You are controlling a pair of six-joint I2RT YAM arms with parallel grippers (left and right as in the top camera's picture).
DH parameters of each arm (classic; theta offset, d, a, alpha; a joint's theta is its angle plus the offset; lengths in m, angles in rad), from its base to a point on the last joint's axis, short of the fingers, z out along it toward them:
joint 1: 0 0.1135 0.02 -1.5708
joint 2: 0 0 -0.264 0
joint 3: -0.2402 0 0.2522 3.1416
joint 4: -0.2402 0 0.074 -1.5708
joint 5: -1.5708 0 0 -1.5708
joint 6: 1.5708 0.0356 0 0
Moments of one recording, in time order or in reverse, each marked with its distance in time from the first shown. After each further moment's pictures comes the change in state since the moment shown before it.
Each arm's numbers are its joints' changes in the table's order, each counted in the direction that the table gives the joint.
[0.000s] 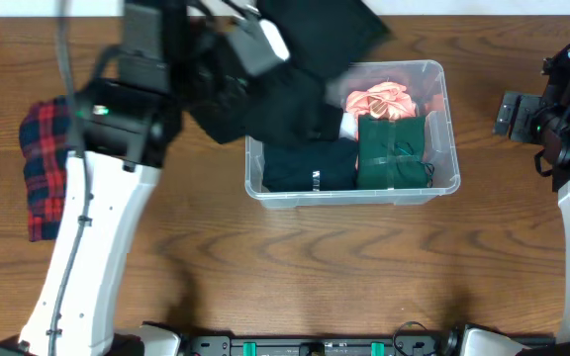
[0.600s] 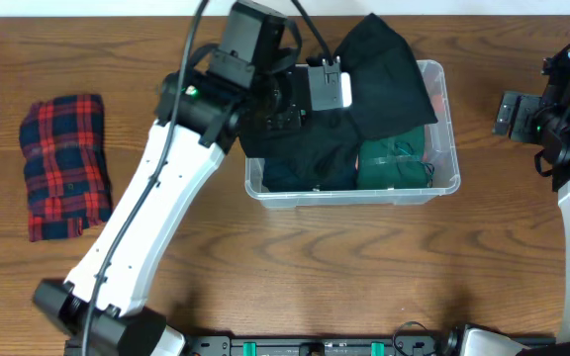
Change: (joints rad) left arm -0.175 0.155 0.000 -0.032 -0.011 0.162; right arm 0.000 0.000 0.000 0.000 0.000 0.000
